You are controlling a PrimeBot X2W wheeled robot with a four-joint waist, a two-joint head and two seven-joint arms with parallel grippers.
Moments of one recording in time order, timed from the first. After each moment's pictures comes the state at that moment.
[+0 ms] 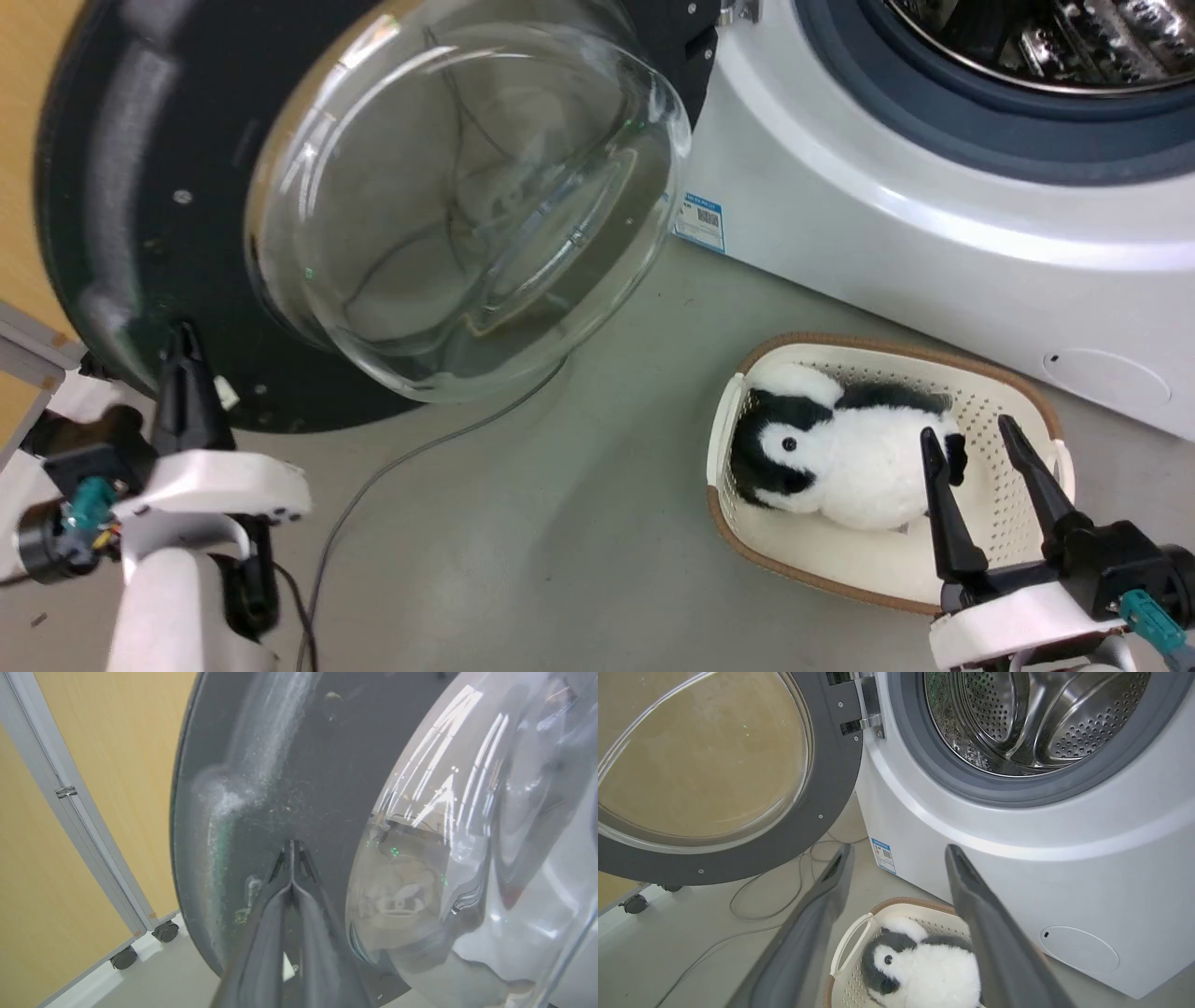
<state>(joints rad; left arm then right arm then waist) -0.31 0.07 0.23 0.28 -0.13 0.04 -0.26 -0.03 -0.07 -0.01 0.08 0.03 0.13 -0.26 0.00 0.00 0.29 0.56</state>
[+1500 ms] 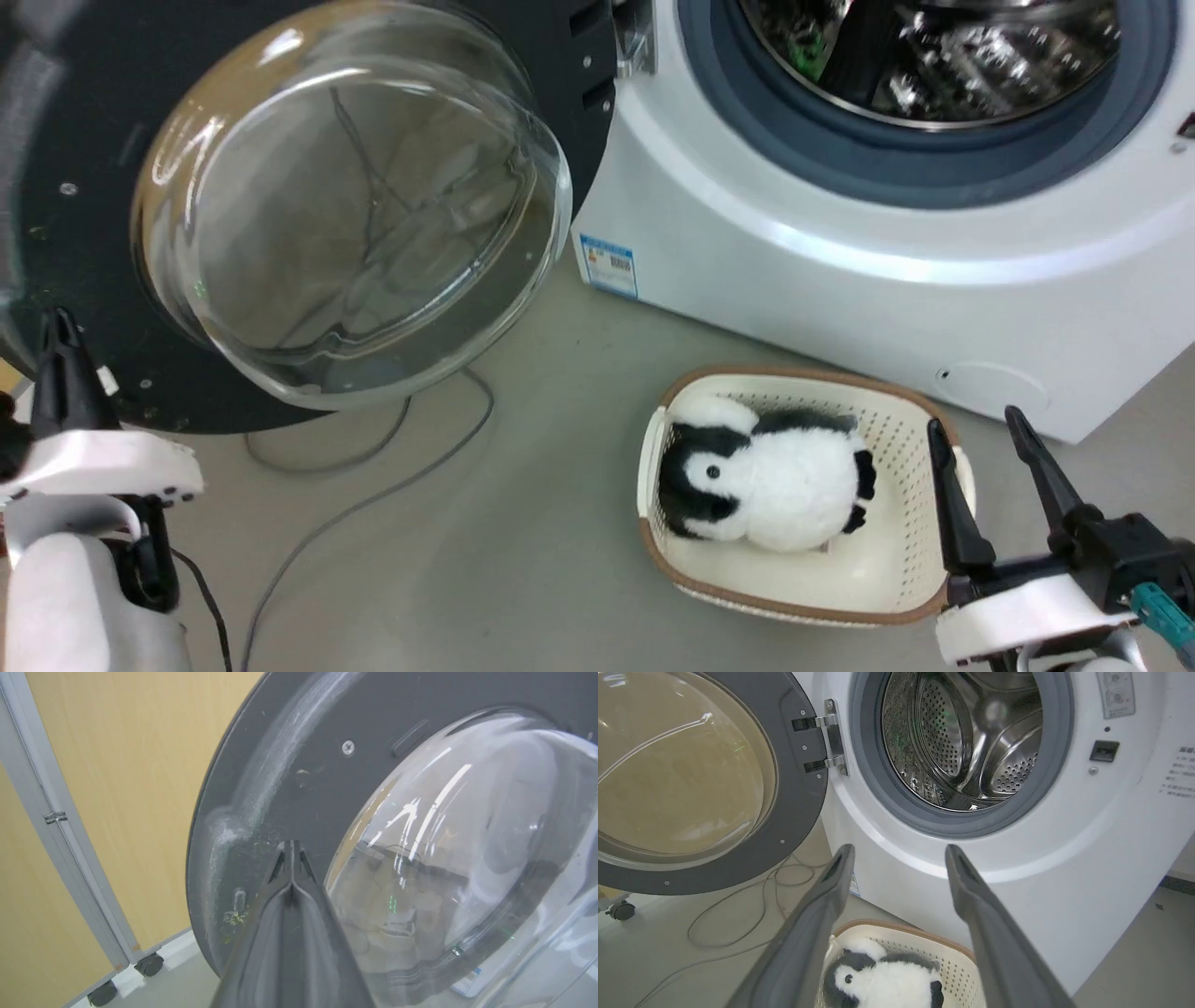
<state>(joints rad) -0.42 0.13 0.45 0.41 -0.05 -0.09 -0.26 -0.05 -0.06 -0.04 0.08 0.03 0.13 -0.26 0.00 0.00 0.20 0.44</state>
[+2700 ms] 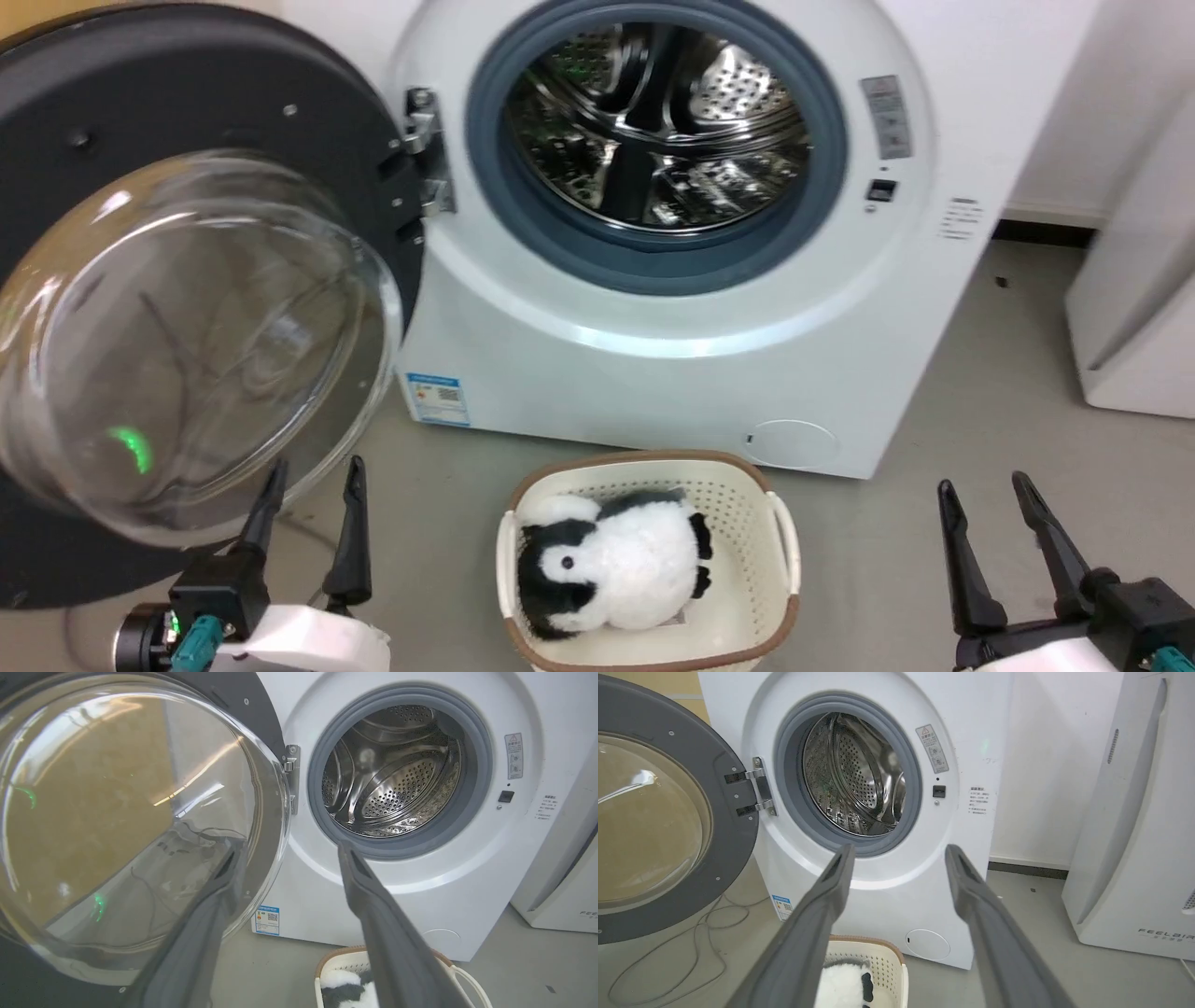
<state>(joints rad) -0.03 0.05 0.10 0.15 -0.08 -0.13 -0.26 0.07 -0.05 -0.05 0.04 0.09 0.13 -0.26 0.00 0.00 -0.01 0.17</state>
